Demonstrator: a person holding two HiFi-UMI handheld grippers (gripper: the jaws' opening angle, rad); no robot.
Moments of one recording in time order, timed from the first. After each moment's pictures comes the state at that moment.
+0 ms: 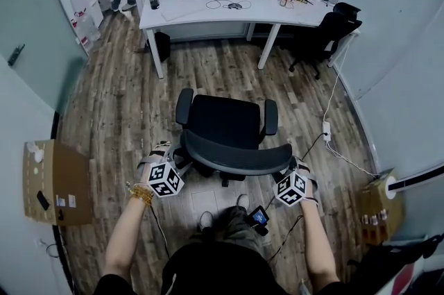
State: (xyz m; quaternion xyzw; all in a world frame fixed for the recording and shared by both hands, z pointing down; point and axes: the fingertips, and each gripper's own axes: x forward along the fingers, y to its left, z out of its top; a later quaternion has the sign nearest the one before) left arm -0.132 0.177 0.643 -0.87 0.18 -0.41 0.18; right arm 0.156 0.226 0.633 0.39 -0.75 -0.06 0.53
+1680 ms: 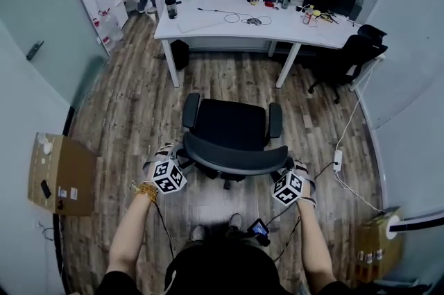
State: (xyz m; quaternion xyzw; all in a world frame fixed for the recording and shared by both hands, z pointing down) left arm -0.067 0.065 0.647 -0.86 0.25 -0.44 0.12; right arm 0.226 0.075 0.636 0.33 -0.78 -0.08 0.53
